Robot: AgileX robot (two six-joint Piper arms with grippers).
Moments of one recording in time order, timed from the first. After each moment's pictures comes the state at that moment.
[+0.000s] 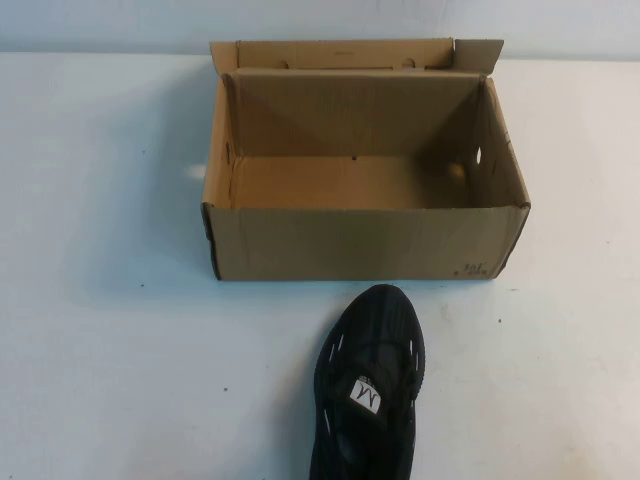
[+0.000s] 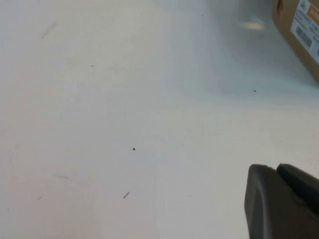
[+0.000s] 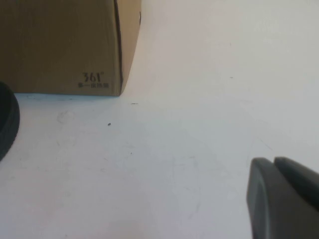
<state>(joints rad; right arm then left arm) 0.09 -0.01 0.02 0.04 0.34 0.04 -0.19 -0.01 0.02 0.28 0.40 -0.28</state>
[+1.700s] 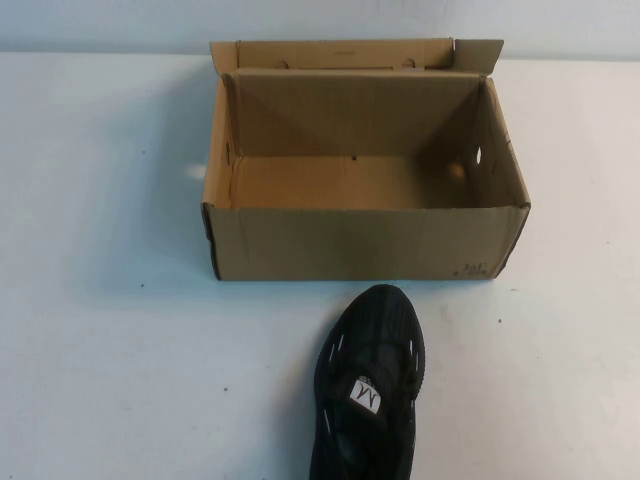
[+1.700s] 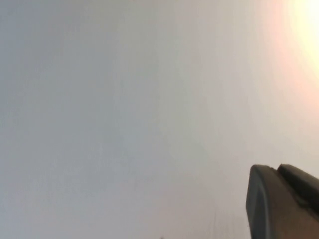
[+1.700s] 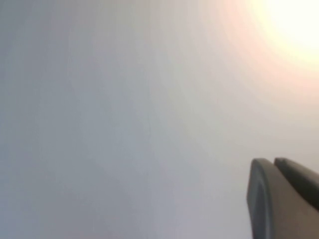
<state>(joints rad) 0.09 -0.01 0.02 0.03 -0.43 0.04 -0.19 -0.01 0.03 0.29 -0.40 -0.28</state>
